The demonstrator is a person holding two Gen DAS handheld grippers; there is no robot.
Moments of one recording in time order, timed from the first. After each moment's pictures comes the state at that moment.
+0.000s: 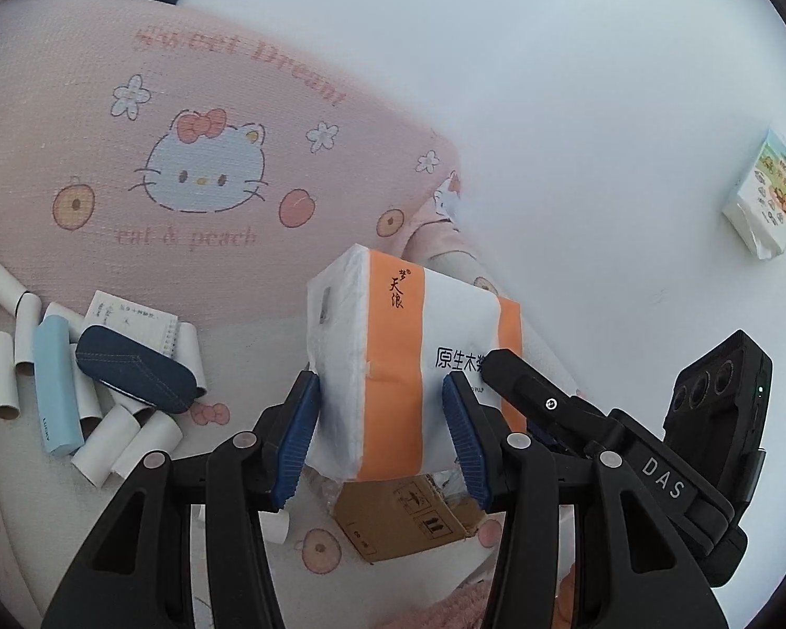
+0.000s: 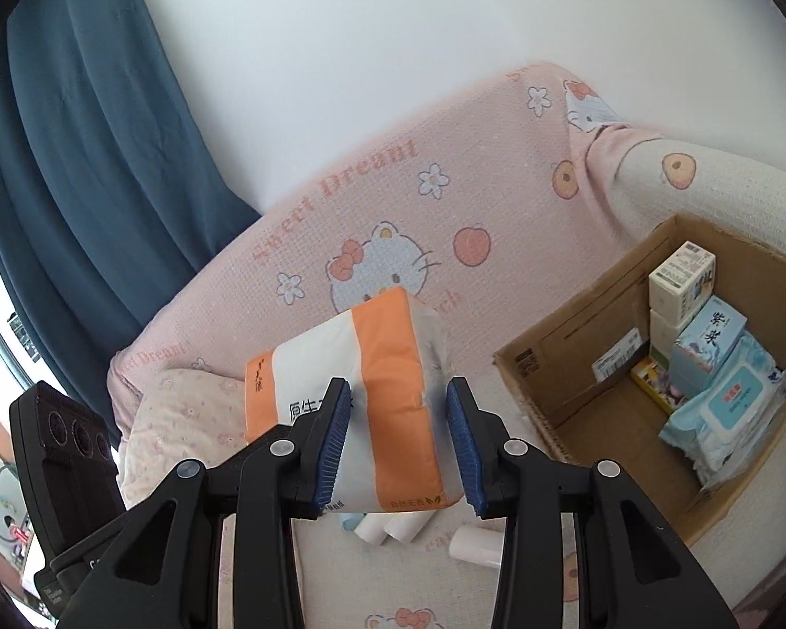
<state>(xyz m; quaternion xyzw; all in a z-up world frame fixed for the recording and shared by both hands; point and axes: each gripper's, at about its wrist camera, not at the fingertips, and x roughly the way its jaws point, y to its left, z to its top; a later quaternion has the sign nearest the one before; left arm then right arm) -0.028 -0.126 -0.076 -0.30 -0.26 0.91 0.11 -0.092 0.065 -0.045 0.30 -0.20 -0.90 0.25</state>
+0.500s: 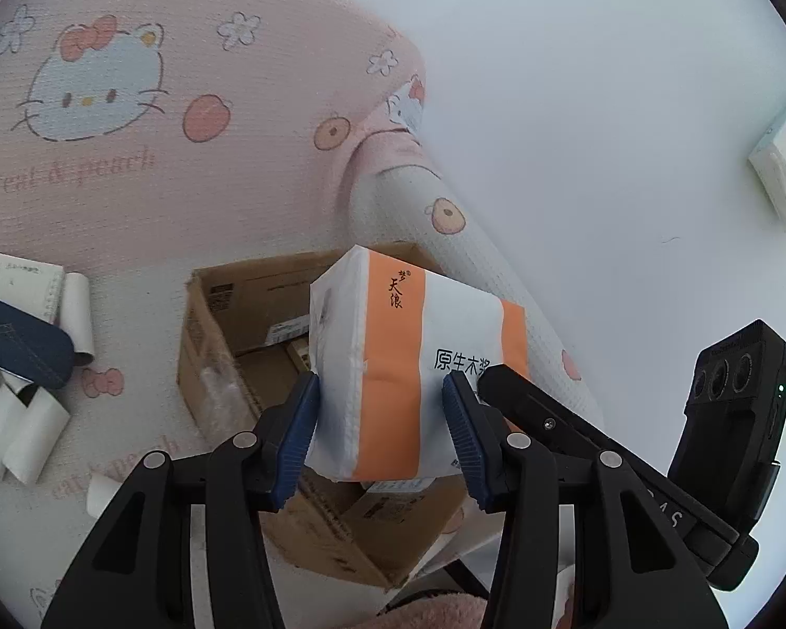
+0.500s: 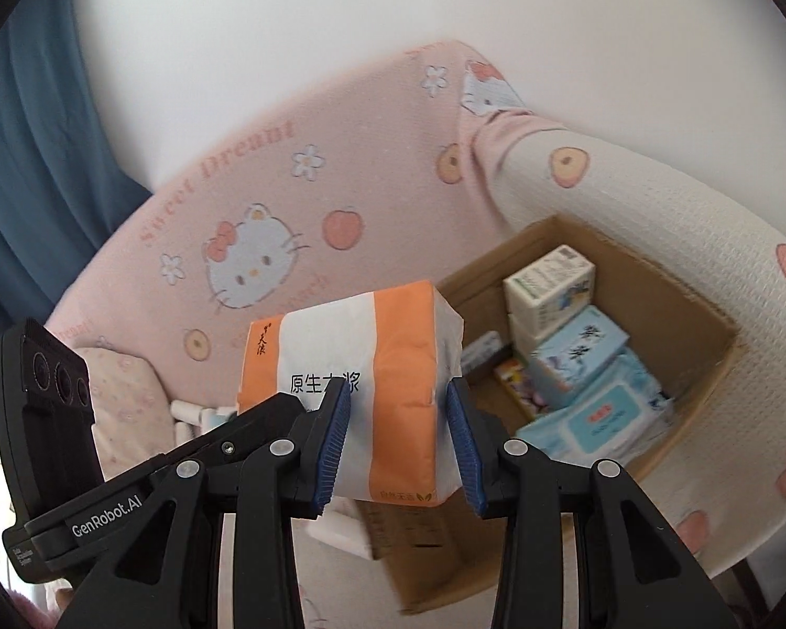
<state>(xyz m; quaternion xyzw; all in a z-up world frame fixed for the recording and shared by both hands) -0.123 -0.023 -0.107 -0.39 -0.26 0.87 0.17 -0.141 0.161 -0.059 0.38 -0.13 -0.90 0.16</state>
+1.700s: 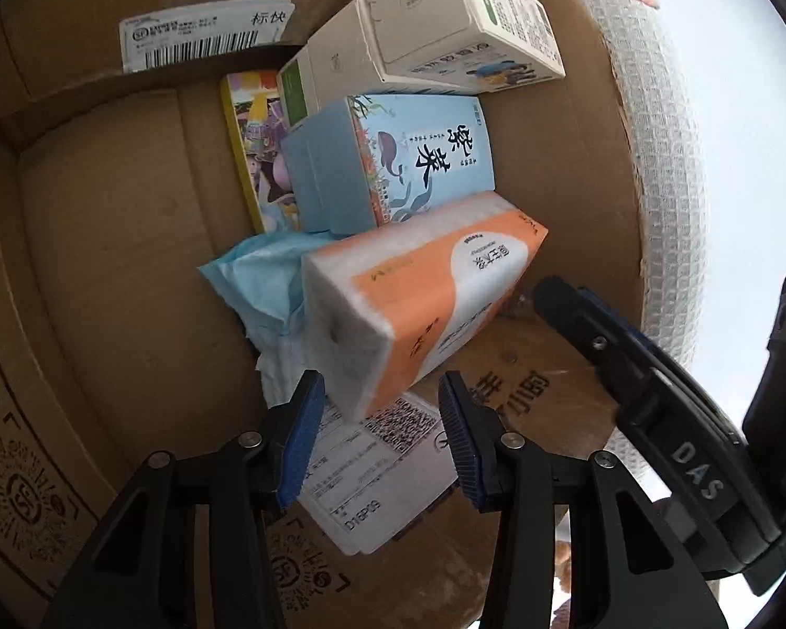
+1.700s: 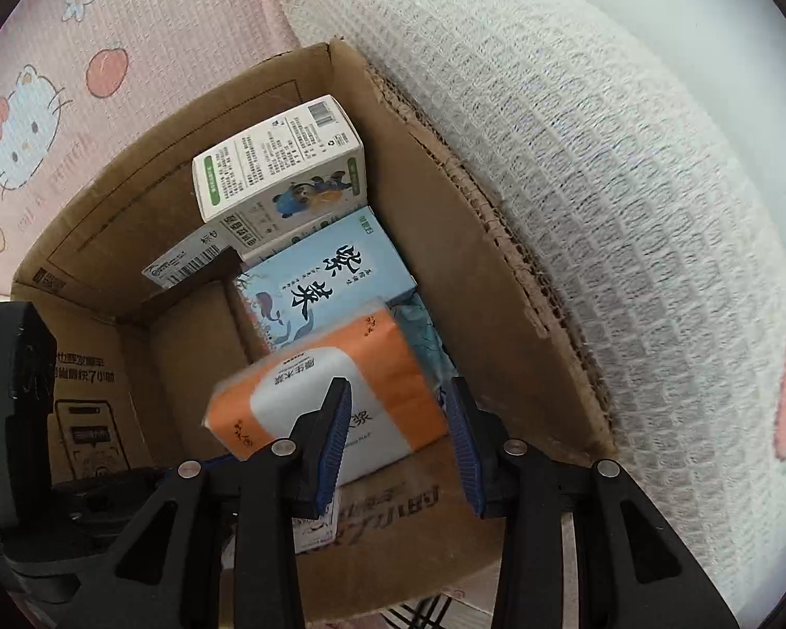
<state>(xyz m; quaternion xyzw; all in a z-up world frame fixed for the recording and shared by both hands) -0.228 0.093 -0.265 -0.66 -0.33 0.66 0.14 -0.281 0.262 -0.159 0.61 0.03 -0.79 0.04</state>
